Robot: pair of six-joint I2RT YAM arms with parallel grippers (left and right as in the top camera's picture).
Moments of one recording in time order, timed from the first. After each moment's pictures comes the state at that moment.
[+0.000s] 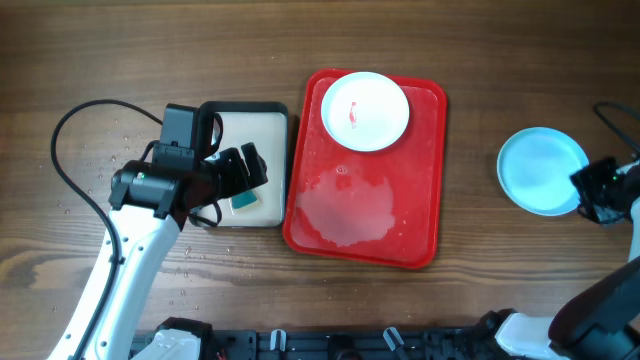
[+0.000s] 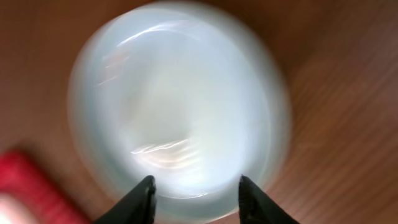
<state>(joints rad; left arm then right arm) -0.20 1.24 1.07 -0.96 0.13 -0.55 -0.71 1.53 1.03 -0.72 -0.29 0.41</state>
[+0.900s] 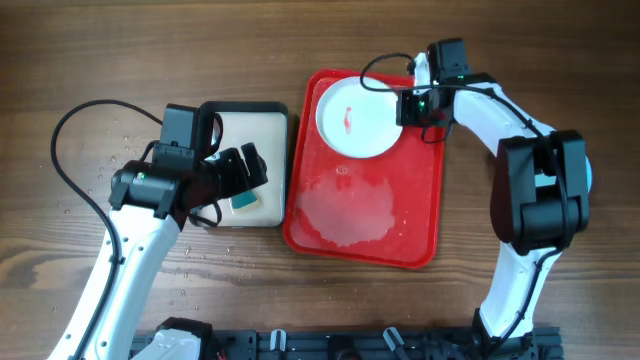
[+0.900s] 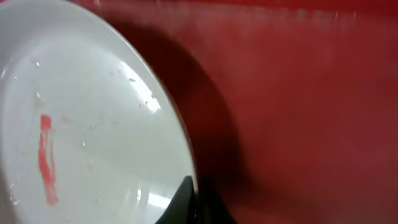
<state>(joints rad) -0.20 1.24 1.07 -0.96 0.13 -0.55 0.14 2.13 1.45 -0.56 -0.30 0.19</state>
